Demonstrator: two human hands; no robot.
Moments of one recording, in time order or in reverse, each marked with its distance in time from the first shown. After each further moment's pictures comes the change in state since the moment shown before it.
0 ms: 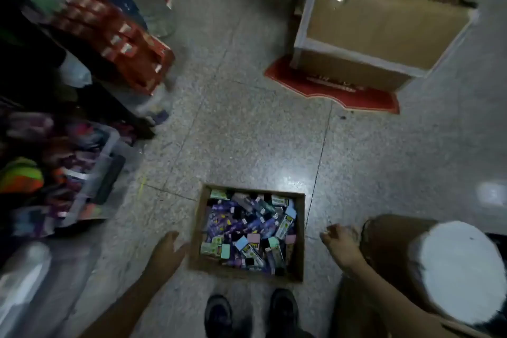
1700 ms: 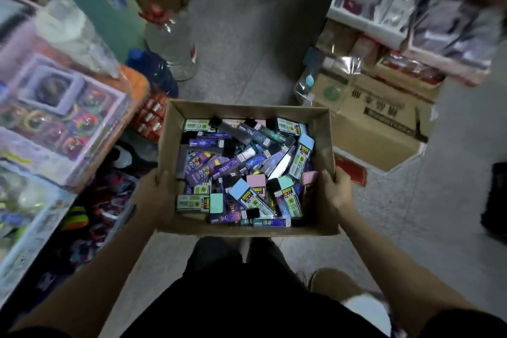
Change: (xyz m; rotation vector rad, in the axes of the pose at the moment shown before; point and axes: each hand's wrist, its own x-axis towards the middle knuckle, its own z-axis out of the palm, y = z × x) left_hand -0.054 0.385 -0.307 -0.237 0.536 0.118; right_hand -0.036 -0.428 -0.335 0.154 0.262 -0.283
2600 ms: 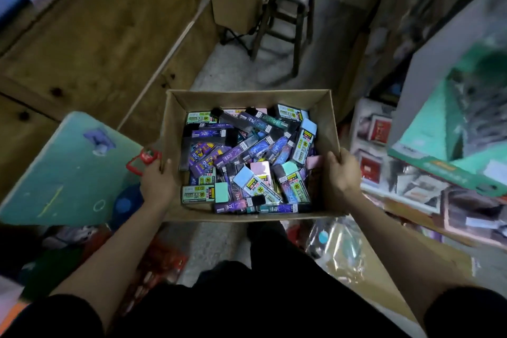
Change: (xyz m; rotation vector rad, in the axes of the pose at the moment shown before) left_hand 0.502 0.400 0.032 -0.019 0.053 0.018; right_hand 0.477 -0.418 0.011 -0.039 0.096 -0.123
